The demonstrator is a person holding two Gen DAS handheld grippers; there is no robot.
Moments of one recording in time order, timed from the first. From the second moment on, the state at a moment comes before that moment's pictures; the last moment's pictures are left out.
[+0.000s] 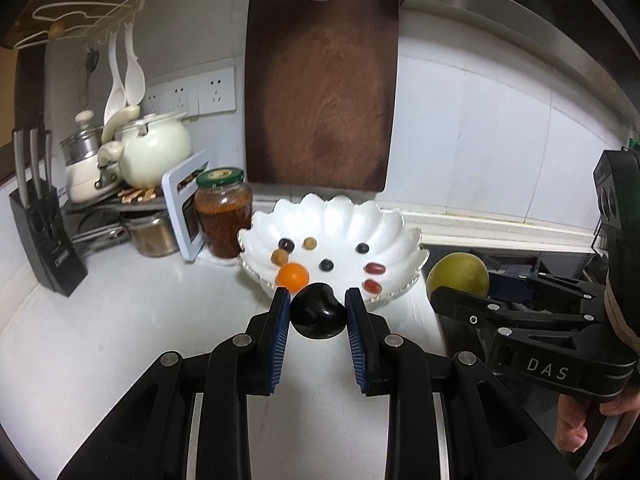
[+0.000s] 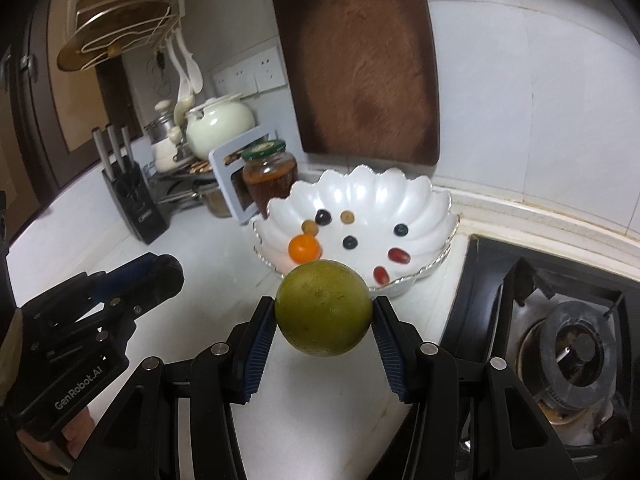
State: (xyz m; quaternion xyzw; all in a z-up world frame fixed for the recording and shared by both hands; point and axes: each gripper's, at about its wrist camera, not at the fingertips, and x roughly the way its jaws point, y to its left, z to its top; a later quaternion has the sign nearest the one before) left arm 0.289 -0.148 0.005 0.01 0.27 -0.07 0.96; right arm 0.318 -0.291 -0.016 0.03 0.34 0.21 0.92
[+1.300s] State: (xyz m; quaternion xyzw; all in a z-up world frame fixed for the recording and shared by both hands) left arm 0.438 -0.129 0.048 0.02 0.27 -0.14 0.95; right arm 0.419 -0.269 0.025 0.05 0.30 0.08 0.95
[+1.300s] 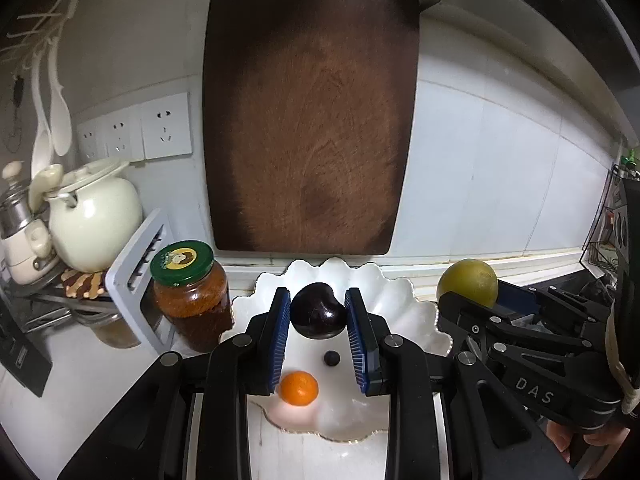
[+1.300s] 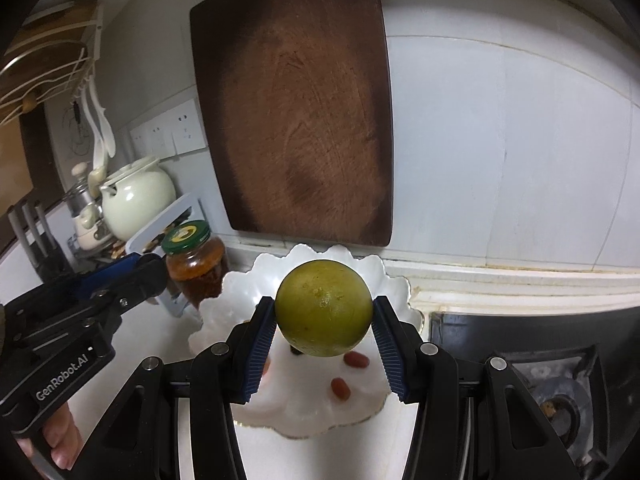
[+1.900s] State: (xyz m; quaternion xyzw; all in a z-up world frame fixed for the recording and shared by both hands) left arm 0.527 -0.139 0.008 0.04 0.36 -0.14 0.92; right arm 0.495 -0.270 -0.010 0.04 0.38 0.06 0.92
